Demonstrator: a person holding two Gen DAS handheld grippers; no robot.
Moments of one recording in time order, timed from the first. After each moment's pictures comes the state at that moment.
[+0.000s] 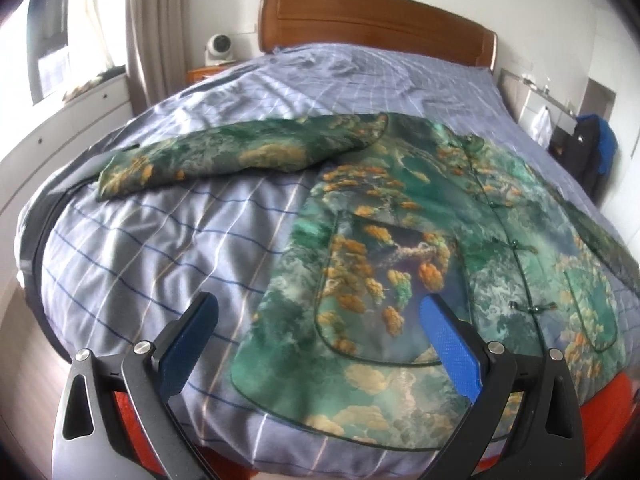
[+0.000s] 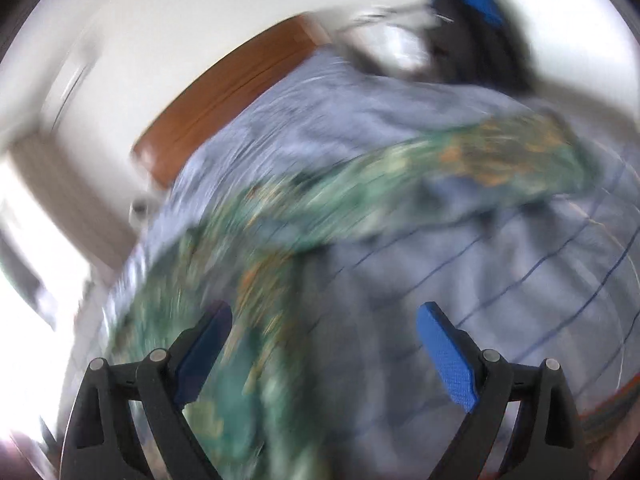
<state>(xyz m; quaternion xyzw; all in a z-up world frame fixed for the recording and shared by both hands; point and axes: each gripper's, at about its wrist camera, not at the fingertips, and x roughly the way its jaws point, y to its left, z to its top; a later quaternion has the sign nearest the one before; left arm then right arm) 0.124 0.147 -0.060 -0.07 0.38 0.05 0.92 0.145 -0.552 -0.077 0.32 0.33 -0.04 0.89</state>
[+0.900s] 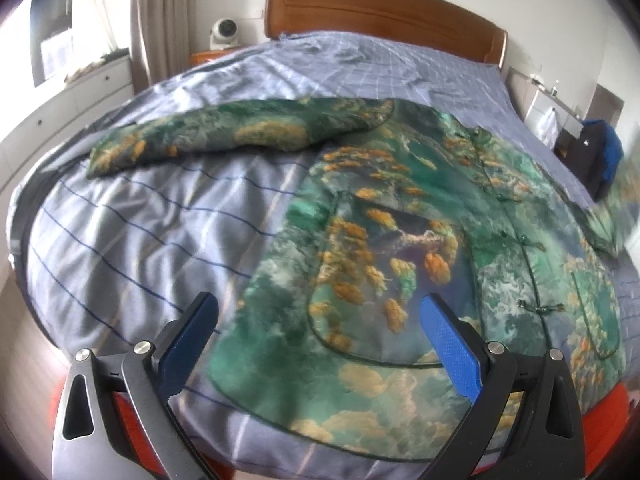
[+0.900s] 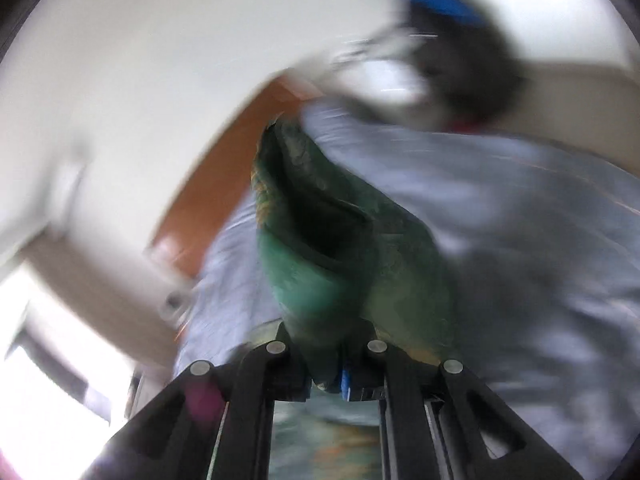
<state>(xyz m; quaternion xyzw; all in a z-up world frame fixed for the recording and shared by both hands) 0.136 0.140 -0.081 -0.09 0.40 0.05 0.91 0.289 -0.557 0.031 0.38 0.23 0.00 0.90</state>
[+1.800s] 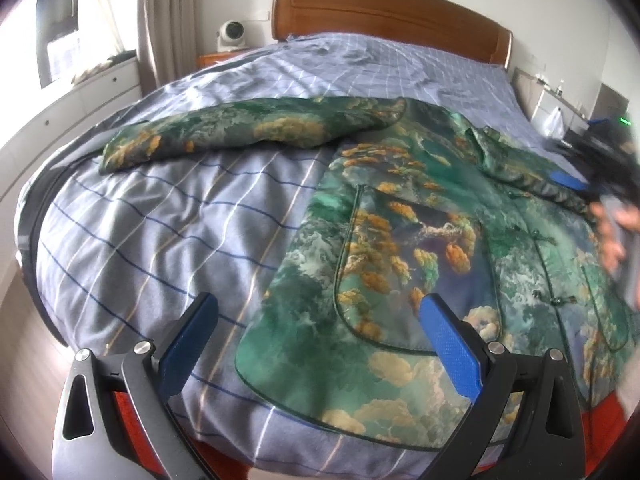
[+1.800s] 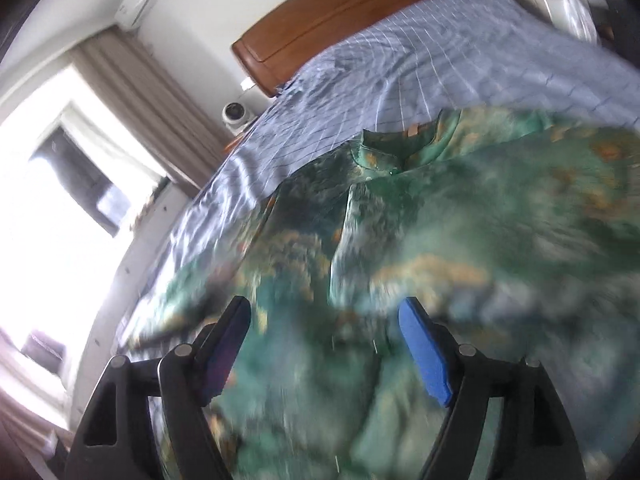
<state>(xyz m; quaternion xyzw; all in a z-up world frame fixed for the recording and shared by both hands) 0.125 0.151 -0.086 -0.08 0.39 0.07 0.91 0.355 -0.232 -0.068 0.20 0.41 0.20 0.87</state>
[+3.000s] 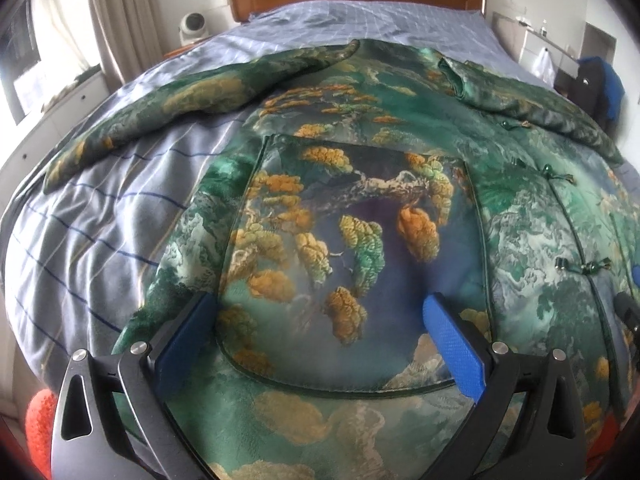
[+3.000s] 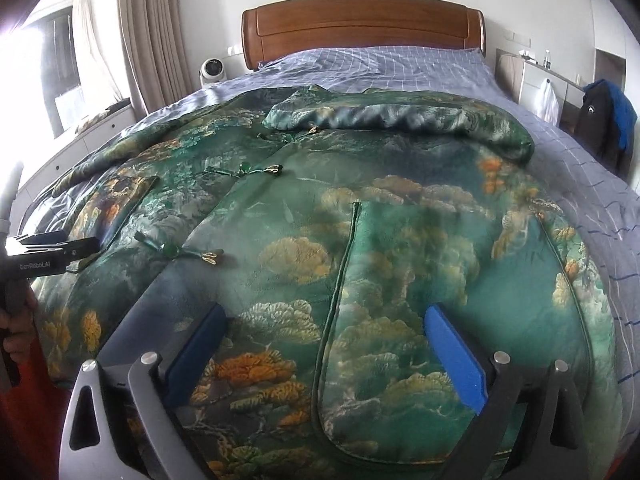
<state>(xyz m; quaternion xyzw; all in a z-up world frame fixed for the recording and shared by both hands) 0.172 0.088 -0.136 -0.01 0.45 0.05 0.89 0.171 -0.256 -0.146 -0.01 0.38 0.10 0.92</state>
